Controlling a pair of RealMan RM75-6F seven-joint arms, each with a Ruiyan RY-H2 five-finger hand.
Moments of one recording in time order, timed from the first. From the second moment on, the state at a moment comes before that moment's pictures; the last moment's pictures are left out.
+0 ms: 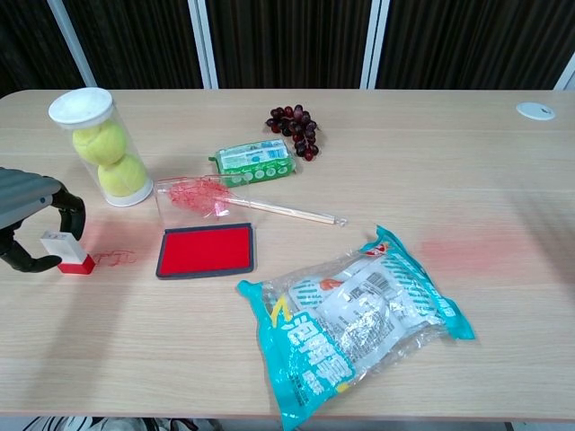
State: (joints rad) left arm -0.48 -1.47 -0.04 -1.59 1.07 1.08 0.66; right arm 0.07 -1.14 0.07 -1.59 -1.51 1.50 -0.02
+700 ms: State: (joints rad) left arm -0.49 -1.49 -0.03 -1.56 1.07 1.09 0.66; right arm 0.07 -1.14 0.07 -1.59 -1.51 1.51 -0.02
